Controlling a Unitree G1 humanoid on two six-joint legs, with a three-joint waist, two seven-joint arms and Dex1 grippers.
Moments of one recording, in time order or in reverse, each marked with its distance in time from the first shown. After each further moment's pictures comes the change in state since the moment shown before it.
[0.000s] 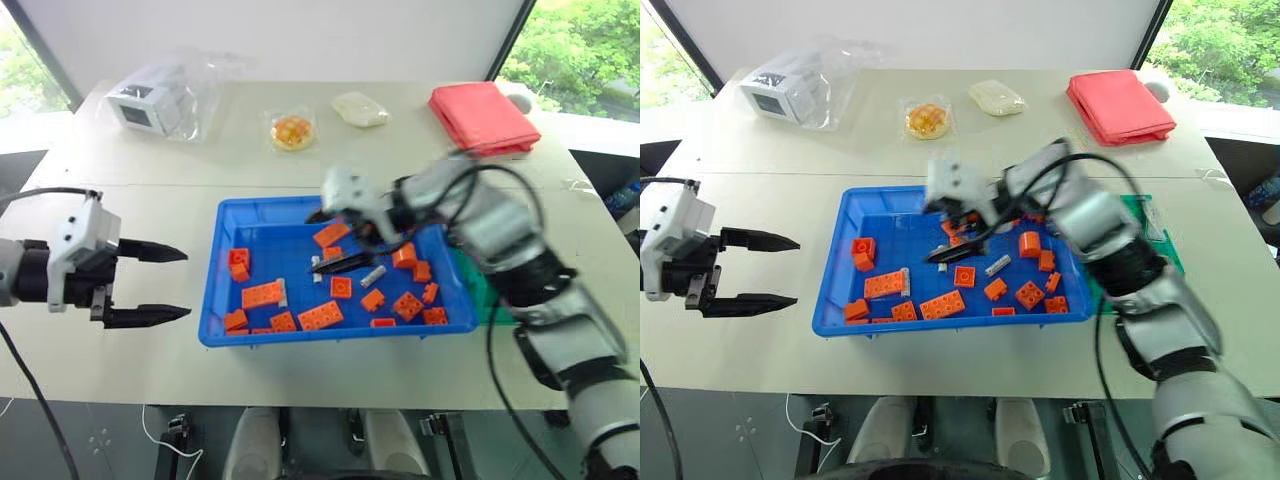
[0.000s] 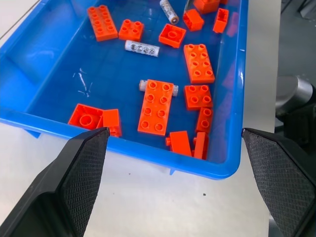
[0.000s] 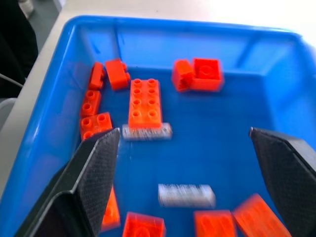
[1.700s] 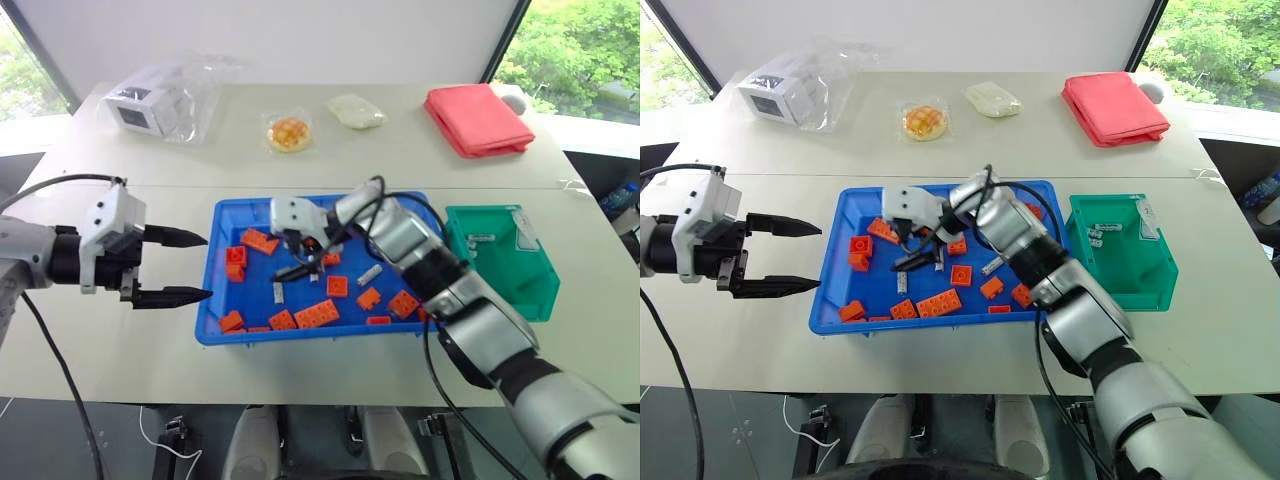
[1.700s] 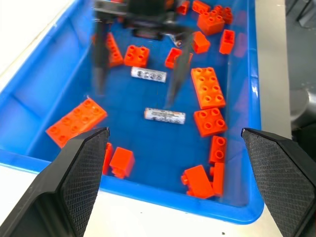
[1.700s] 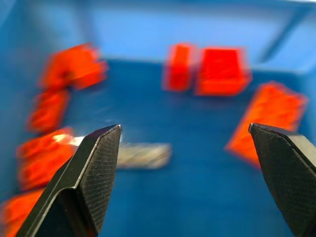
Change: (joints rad) left arm -0.160 -0.047 -0.148 0.041 0.002 0.000 0.058; right arm 0.054 0.213 -0.047 0.371 -0.187 -0.312 0.095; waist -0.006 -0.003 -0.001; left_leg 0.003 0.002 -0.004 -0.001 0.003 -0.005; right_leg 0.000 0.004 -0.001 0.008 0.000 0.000
